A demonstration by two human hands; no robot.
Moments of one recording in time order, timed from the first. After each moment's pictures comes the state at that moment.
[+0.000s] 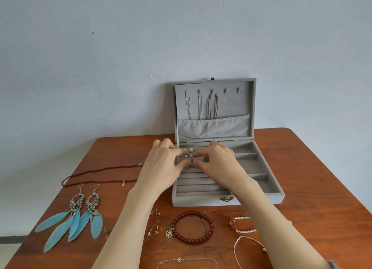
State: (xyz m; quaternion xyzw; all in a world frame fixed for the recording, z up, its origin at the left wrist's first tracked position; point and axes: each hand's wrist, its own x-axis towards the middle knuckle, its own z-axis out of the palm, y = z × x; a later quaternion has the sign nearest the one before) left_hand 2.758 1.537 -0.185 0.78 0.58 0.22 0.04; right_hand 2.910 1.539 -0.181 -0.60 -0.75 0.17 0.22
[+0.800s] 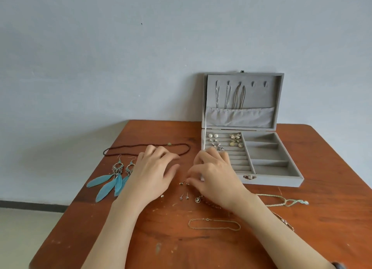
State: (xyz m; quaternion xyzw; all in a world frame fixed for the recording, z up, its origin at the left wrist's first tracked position) left_hand 2.681 1.457 -0.198 0.78 0.59 0.20 -0.04; right_hand 2.852 1.467 -0.202 -0.45 -0.85 0.00 0.26
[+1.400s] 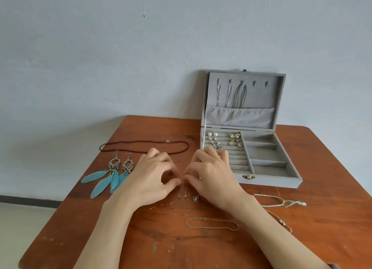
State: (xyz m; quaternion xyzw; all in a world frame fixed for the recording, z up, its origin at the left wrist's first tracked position) left_hand 2.677 1.450 -0.201 0.80 0.56 0.21 0.09; right_hand 2.849 1.468 -0.206 -0.45 -0.86 -0.03 0.26
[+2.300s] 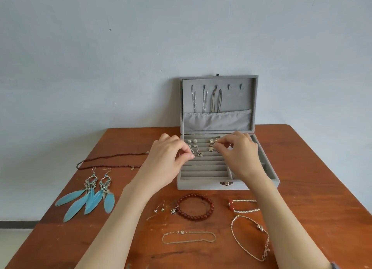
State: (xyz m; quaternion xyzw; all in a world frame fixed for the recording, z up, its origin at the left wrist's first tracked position) left_hand 2.750 1.498 -0.170 0.80 0.51 0.30 0.07; right_hand 2.933 1.516 -0.181 -0.63 -0.67 0.12 0.37
